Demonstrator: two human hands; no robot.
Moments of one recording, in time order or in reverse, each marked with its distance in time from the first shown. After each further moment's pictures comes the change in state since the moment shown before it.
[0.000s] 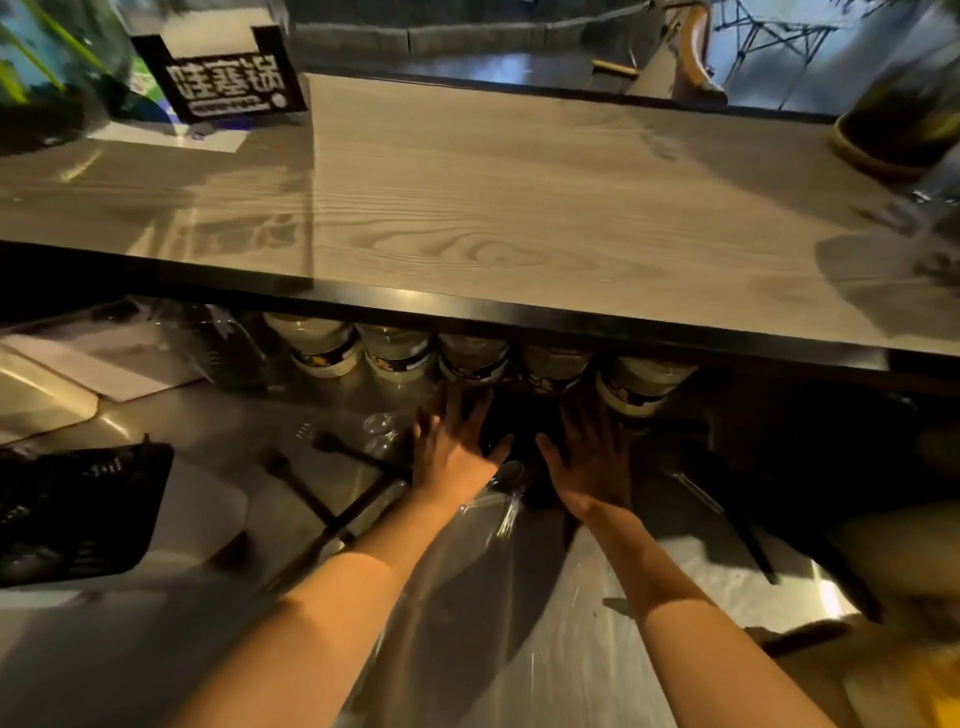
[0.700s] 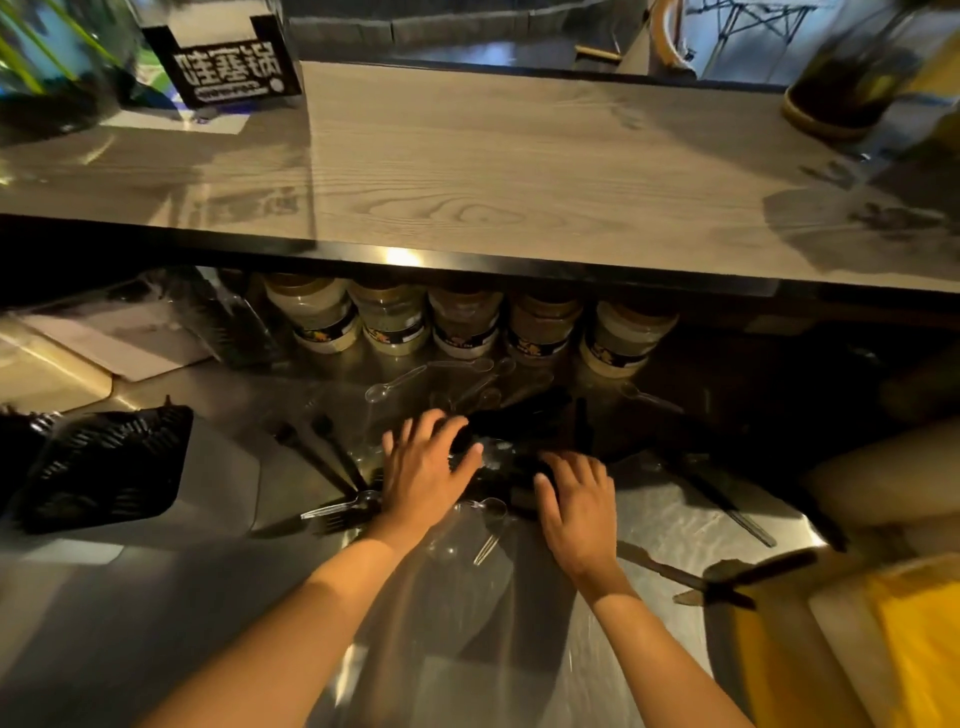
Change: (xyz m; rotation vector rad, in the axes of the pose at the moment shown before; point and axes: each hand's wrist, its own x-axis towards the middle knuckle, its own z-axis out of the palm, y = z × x) left_hand -0.080 -0.020 -0.010 -0.040 0.106 0.058; right_hand -0.115 -0.009 -0.002 0.070 0.130 -0.008
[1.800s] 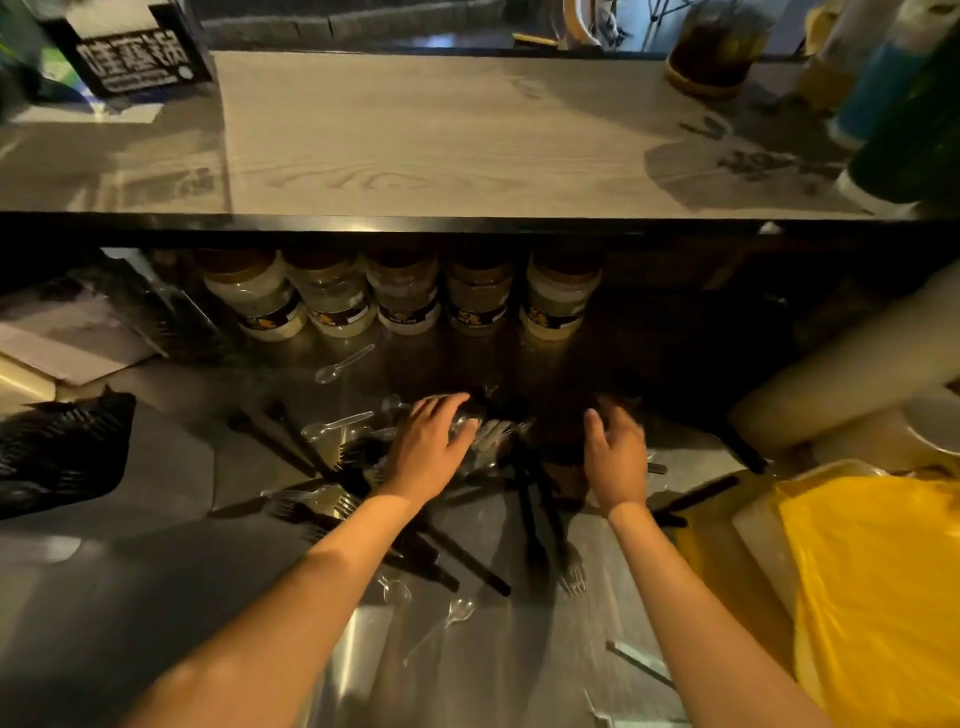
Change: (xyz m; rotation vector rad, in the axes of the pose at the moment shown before) left_hand -0.013 0.057 0.006 -0.345 -0.163 0.081; right_hand -0.002 0.064 -0.061 0.436 0.139 0.437
